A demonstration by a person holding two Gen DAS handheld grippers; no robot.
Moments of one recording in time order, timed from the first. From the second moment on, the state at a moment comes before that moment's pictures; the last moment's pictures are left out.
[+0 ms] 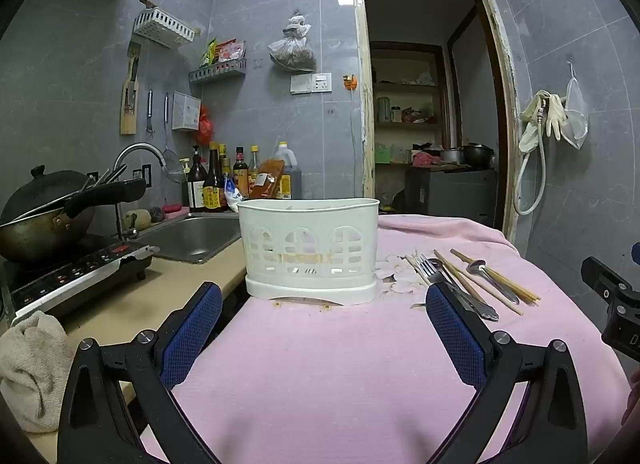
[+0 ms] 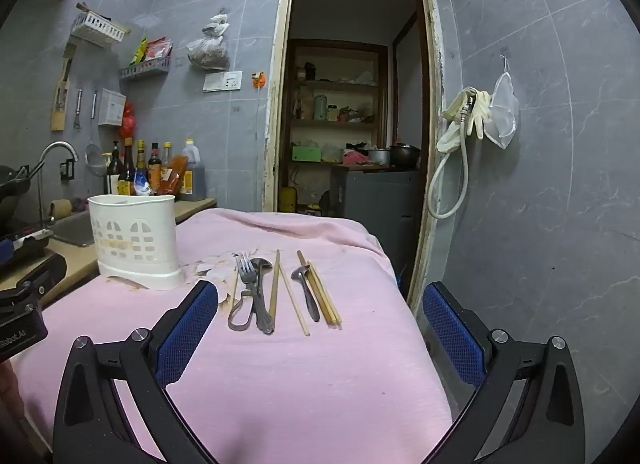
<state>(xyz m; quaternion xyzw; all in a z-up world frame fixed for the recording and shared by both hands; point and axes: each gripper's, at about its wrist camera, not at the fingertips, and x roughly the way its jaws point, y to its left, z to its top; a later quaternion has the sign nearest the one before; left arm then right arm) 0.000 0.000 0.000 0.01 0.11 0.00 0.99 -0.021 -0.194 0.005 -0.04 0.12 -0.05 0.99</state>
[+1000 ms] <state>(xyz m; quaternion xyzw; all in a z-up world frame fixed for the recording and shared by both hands) 0.003 0.001 -0.005 0.00 0.11 0.00 0.99 -0.019 -0.191 0.004 -0.04 0.12 -0.05 0.99</state>
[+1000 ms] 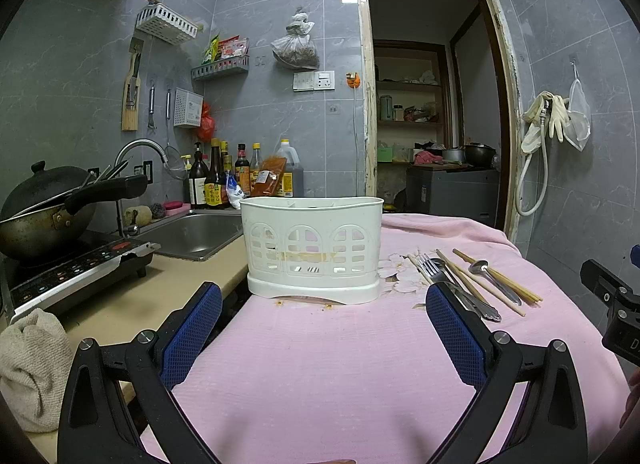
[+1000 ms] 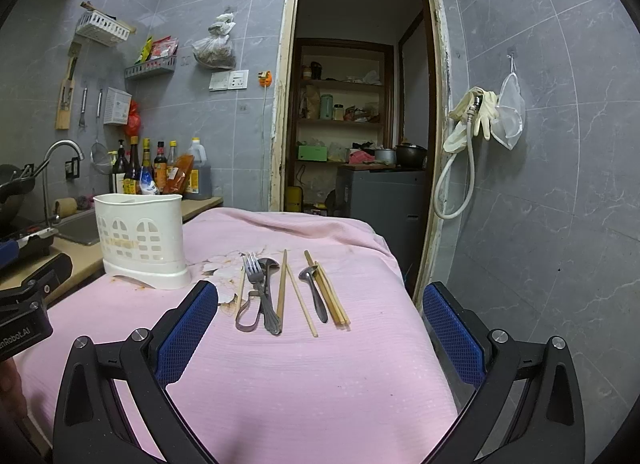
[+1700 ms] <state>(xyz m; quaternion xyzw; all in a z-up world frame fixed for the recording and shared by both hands) 0.003 0.002 -0.004 0.00 0.12 0.00 0.99 -0.017 -0.186 0.001 -0.04 0.12 -0.05 0.99</state>
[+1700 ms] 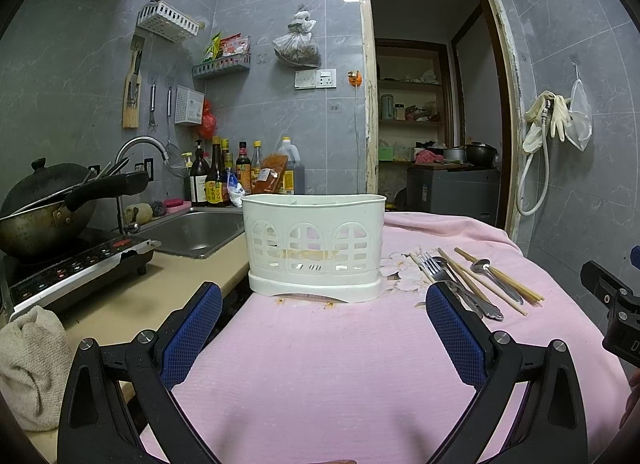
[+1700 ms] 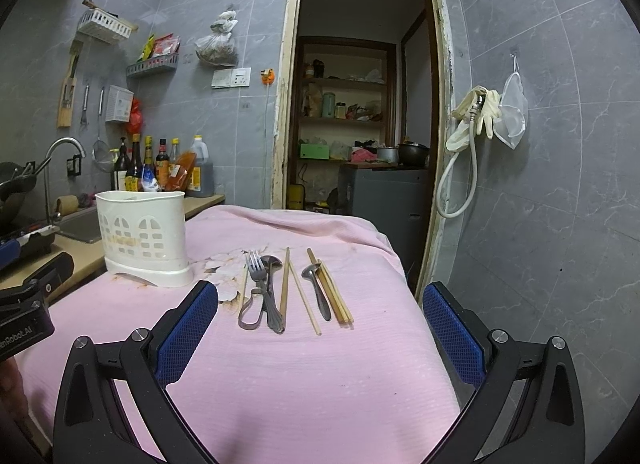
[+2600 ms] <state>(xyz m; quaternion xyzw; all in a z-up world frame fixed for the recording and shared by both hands) 0.003 0.004 -0.004 0.00 0.12 0.00 0.99 -0.017 -0.186 0.001 -0.04 0.12 -0.05 0.99</state>
